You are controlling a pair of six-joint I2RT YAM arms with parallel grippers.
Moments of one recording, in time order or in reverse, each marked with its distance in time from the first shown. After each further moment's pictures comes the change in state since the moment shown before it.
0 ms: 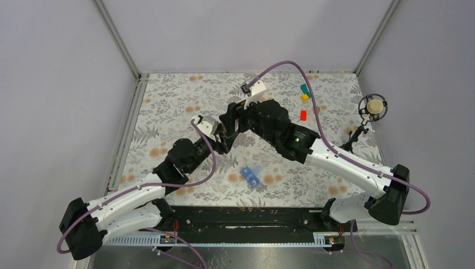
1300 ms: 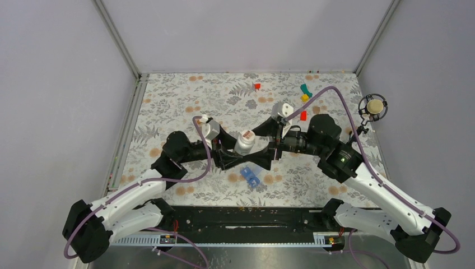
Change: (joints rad) left arm 0.146 0.047 0.024 0.095 0.933 -0.238; right arm -0.178 -0.393 -0.253 -0.053 -0.851 -0.208
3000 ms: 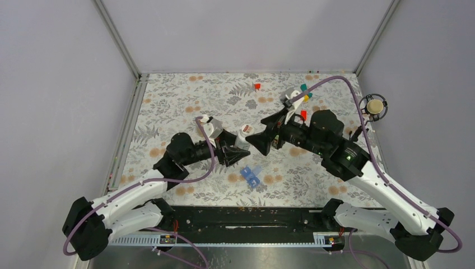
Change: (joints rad) left arm -0.043 0.017 -0.002 -0.040 -0.232 0.062; right arm 0.018 0.014 0.078 -0.143 0.391 0.112
